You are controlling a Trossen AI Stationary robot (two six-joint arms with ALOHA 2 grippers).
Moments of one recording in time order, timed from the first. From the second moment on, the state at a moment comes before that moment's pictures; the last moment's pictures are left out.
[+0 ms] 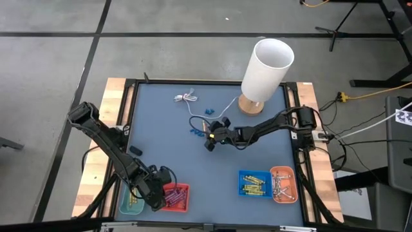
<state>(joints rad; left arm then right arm) -0.75 1.55 1.12 -0.70 -0.10 -1.25 0.04 1.97 0.94 0.35 0.46 0.40</state>
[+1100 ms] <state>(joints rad) -0.75 1.55 1.12 -0.70 -0.15 -1.25 0.05 2.01 0.95 0.33 0.31 0.36</state>
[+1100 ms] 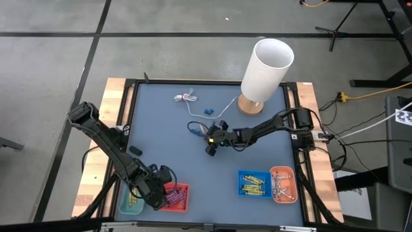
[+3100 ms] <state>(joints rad) -0.30 2.01 1.12 -0.16 -0.40 -0.60 0.05 1.39 0.95 -0.46 0.20 0.28</state>
